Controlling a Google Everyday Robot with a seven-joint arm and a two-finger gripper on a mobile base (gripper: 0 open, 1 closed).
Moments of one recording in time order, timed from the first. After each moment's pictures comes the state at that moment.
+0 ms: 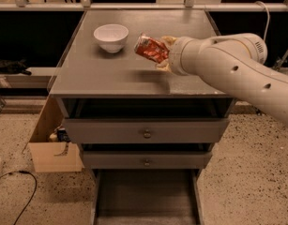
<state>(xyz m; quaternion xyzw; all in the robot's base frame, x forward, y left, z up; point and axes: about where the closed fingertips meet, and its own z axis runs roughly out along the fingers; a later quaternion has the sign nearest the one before) 0.669 -0.064 0.891 -0.61 0.59 -0.18 0.50</state>
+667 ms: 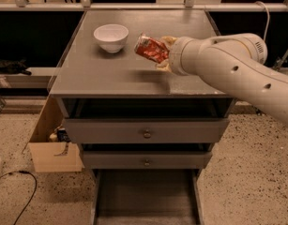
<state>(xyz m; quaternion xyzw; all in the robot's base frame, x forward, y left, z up) 0.669 -0.064 0.891 -0.61 0.59 -0.18 0.50</state>
